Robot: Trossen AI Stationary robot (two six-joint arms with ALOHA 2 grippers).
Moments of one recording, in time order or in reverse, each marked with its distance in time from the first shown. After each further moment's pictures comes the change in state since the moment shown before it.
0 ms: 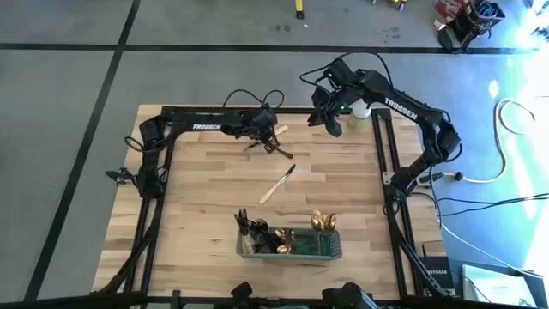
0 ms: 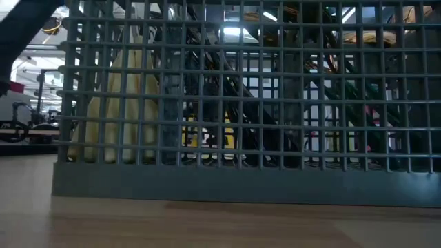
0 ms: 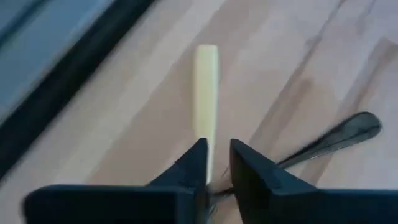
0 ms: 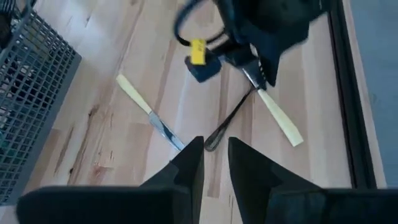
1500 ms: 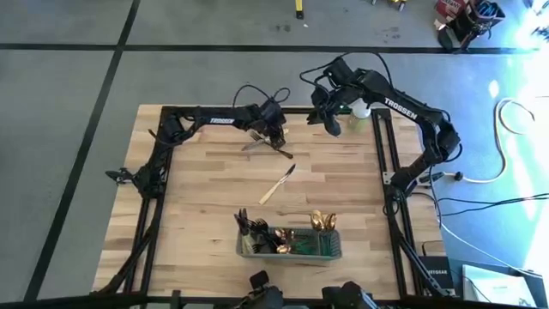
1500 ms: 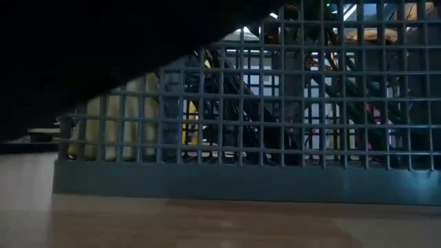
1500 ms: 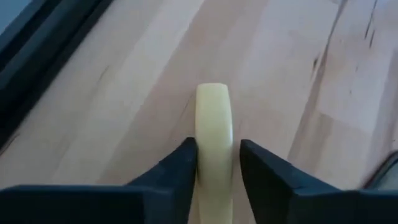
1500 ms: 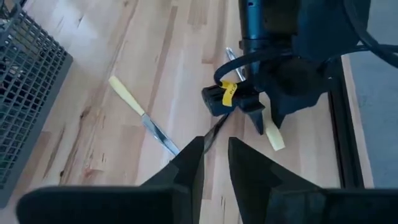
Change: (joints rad) left arm 0.052 0.220 0.153 0.090 0.217 0.137; right arm 0.000 0.000 0.000 0.021 0.016 0.005
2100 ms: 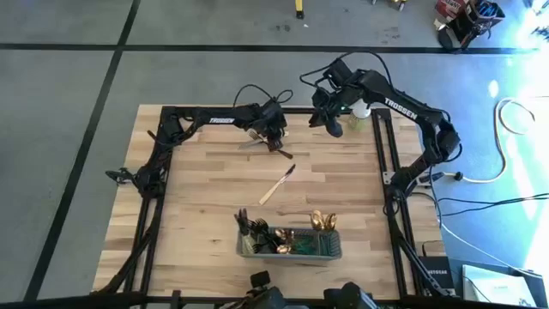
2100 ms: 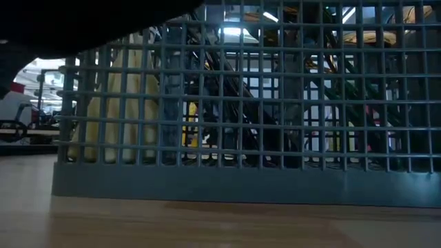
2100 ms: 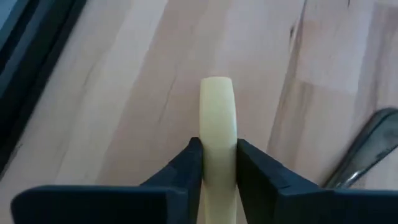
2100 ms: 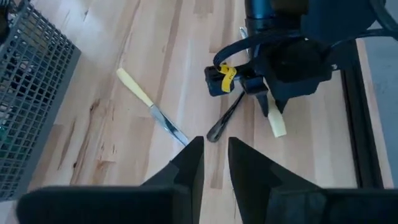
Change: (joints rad) left arm -0.004 -0.014 0.037 -0.123 -0.021 0.152; right arm 0.000 0.000 0.000 -0.050 0.002 -0.001
